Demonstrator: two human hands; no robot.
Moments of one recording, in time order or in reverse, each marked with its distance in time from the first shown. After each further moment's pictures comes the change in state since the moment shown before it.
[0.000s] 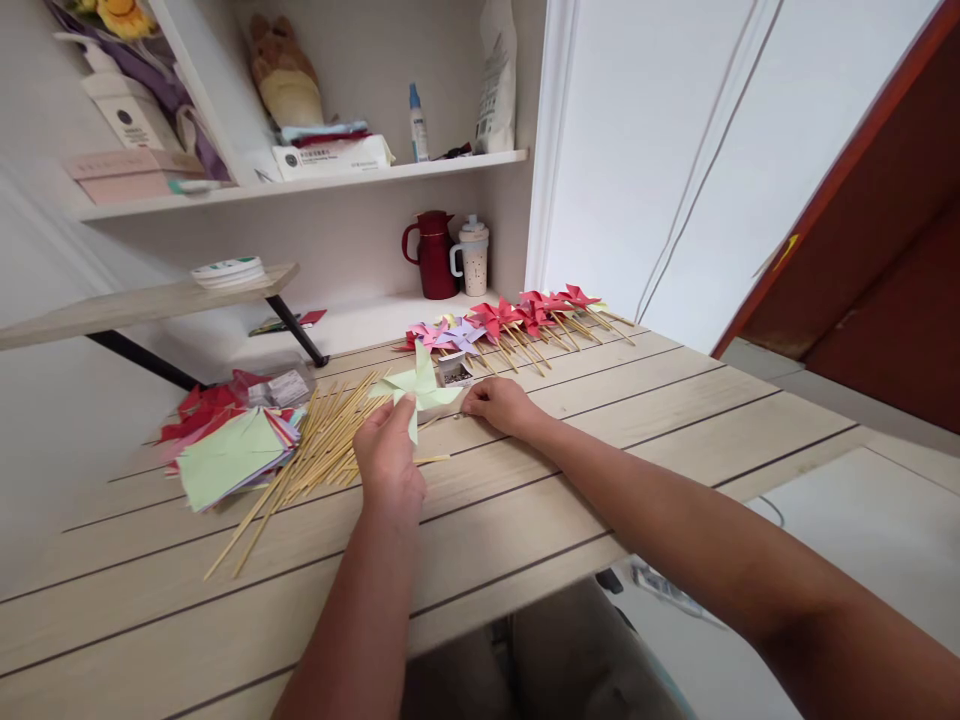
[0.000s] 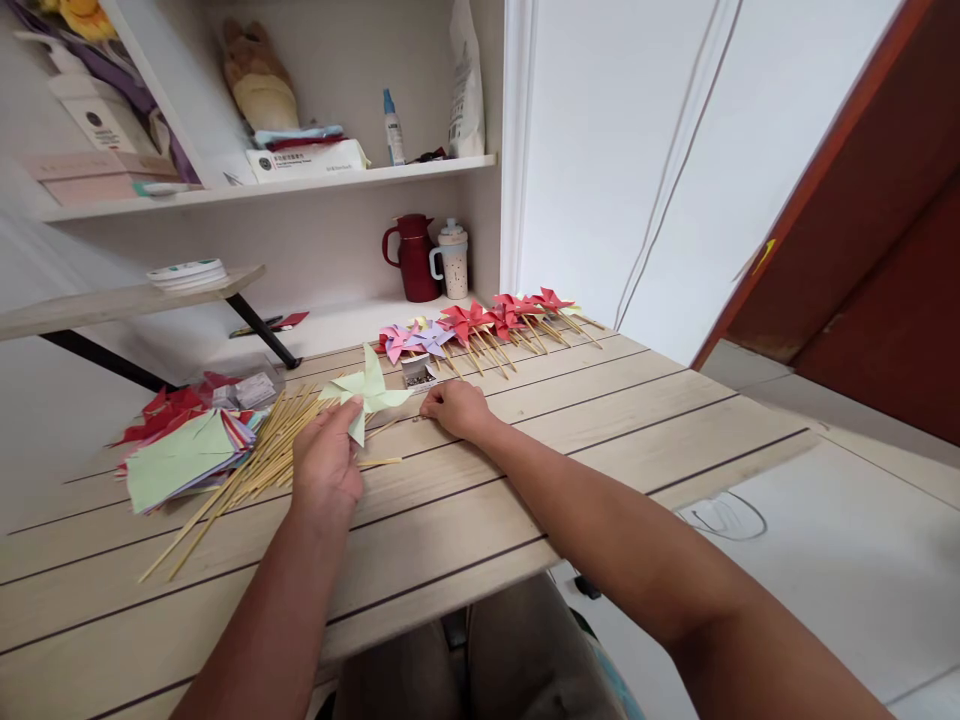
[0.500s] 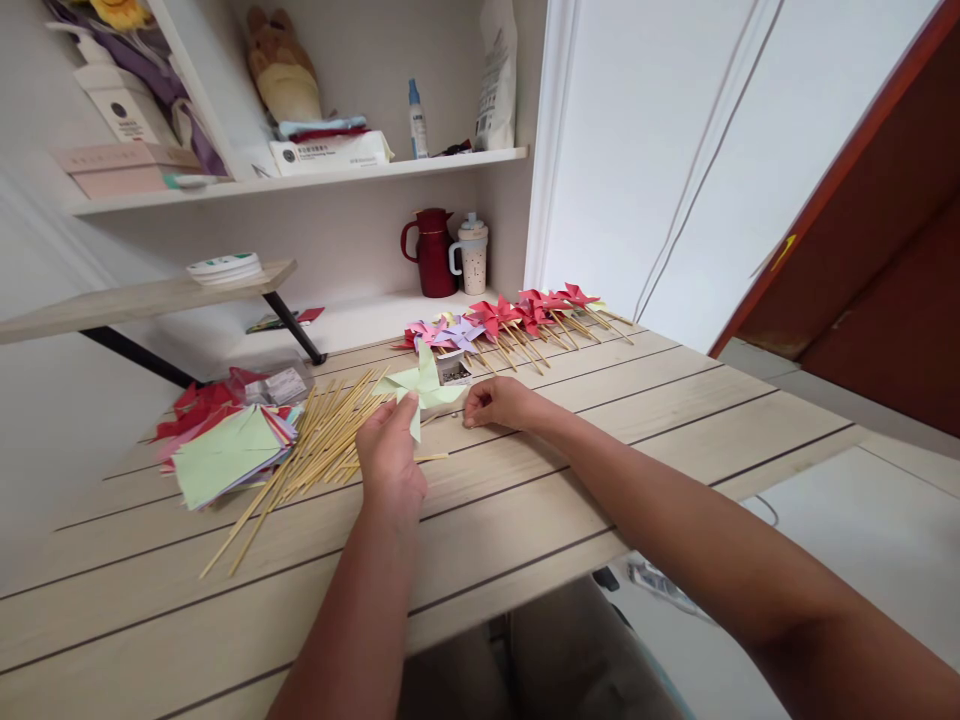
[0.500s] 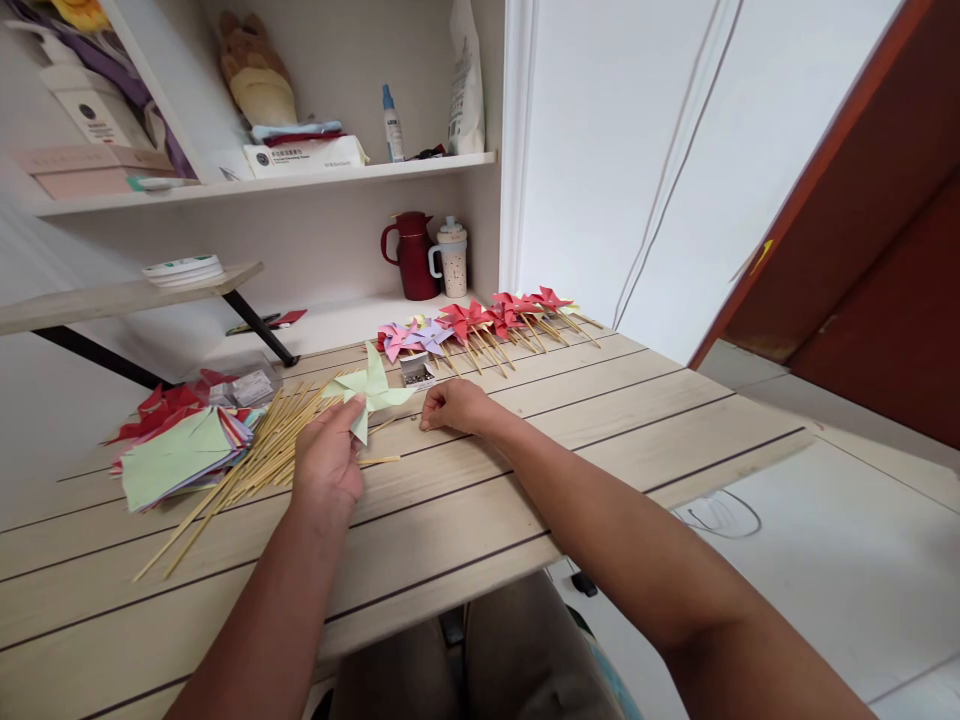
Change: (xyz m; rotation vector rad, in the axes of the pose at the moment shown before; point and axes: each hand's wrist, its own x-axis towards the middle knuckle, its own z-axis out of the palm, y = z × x) left_hand -0.003 -0.001 0.001 0.020 -0.027 -0.034; right_hand 0.000 0.007 -0.010 0.106 -0.203 -0.011
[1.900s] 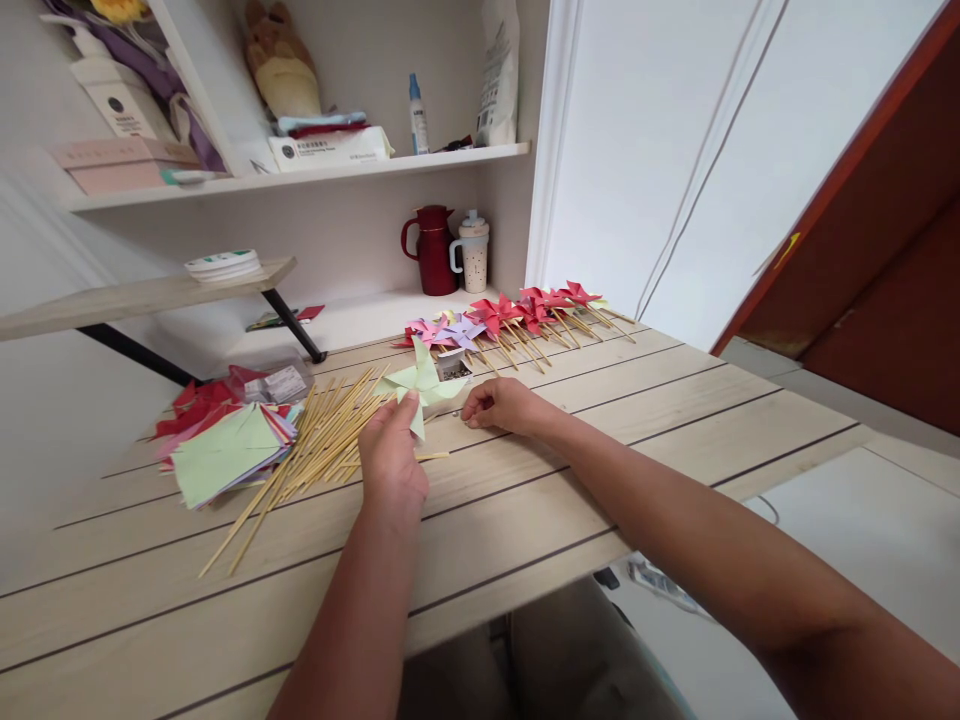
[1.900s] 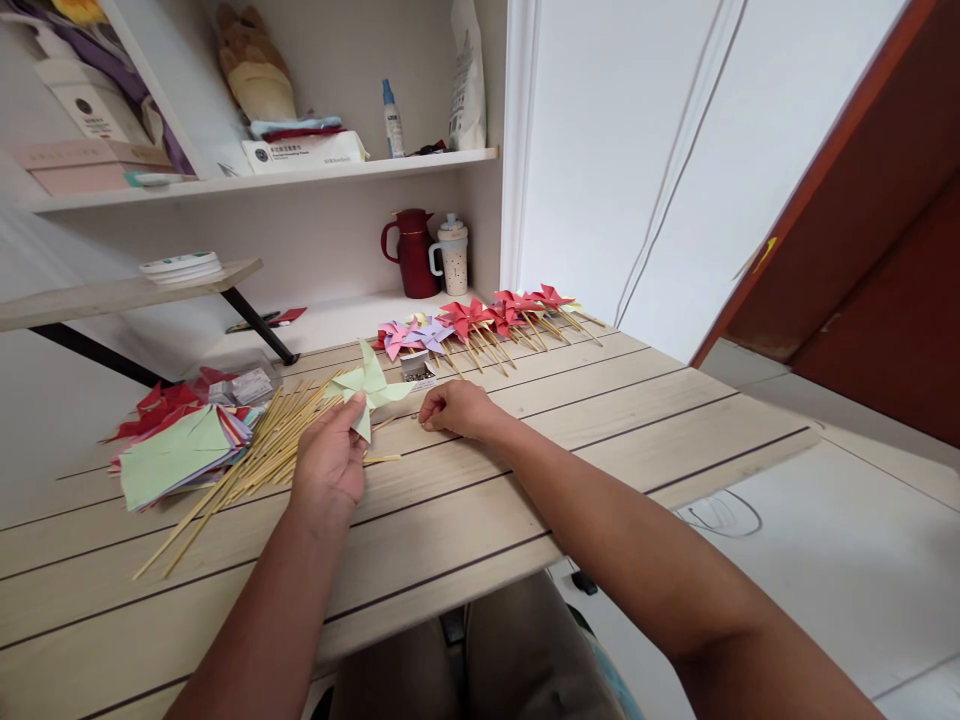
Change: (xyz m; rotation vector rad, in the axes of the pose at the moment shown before) left_hand -0.005 0.002 0.001 -0.036 -0.004 -0.056; right_hand -0.003 0.007 0.006 0.034 0.034 -0.021
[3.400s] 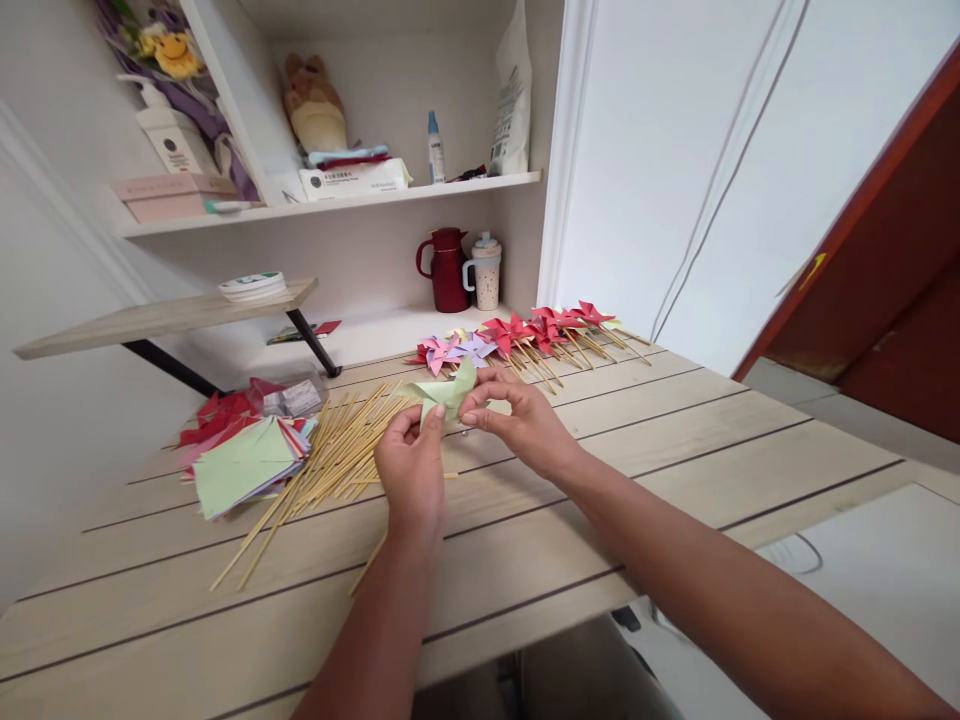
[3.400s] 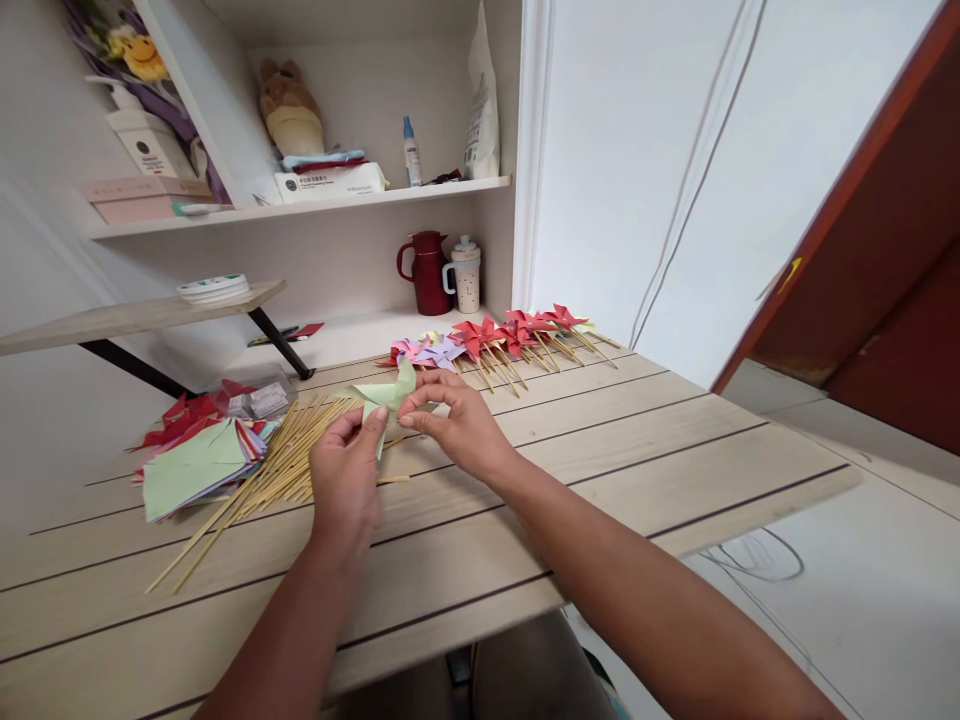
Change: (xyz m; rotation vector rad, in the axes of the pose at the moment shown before) left_hand -0.004 -0.014 -0.002 0.143 -0.163 0.386; right_hand -0.042 -0.065 0.000 0.376 0.311 -0.456
